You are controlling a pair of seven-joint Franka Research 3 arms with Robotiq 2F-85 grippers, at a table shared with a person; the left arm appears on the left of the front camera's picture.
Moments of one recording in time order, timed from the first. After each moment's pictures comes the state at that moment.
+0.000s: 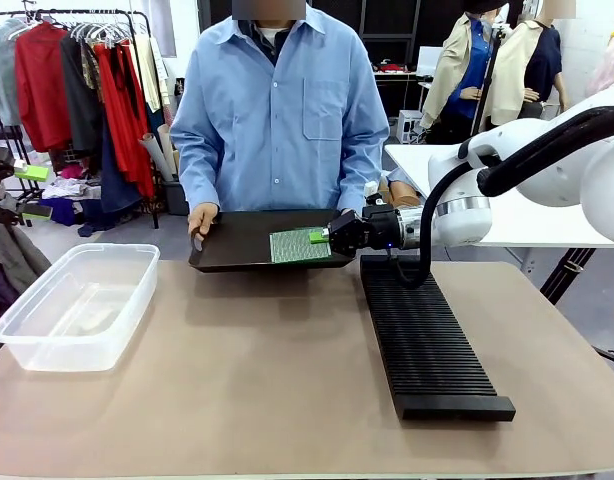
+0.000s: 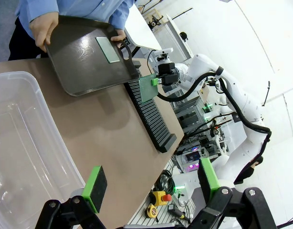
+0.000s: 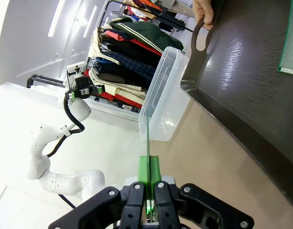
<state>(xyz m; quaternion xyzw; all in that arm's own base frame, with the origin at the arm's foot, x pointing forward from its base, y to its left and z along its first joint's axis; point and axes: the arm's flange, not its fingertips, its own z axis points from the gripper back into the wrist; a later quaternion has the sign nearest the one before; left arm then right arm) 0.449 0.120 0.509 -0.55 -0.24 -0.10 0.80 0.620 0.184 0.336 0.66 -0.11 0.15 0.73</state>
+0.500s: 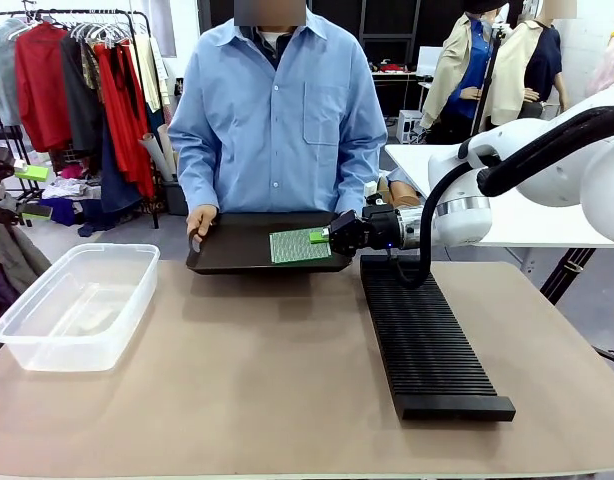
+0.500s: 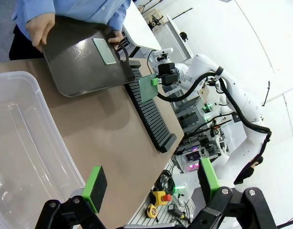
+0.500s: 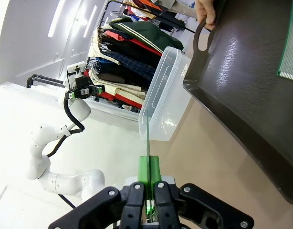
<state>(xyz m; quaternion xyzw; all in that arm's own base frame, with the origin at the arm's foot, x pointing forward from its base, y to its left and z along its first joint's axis) 0.449 0.120 0.509 -0.55 -0.24 -0.10 0.80 0.620 0.184 0.336 0.66 -0.11 0.15 0.73</state>
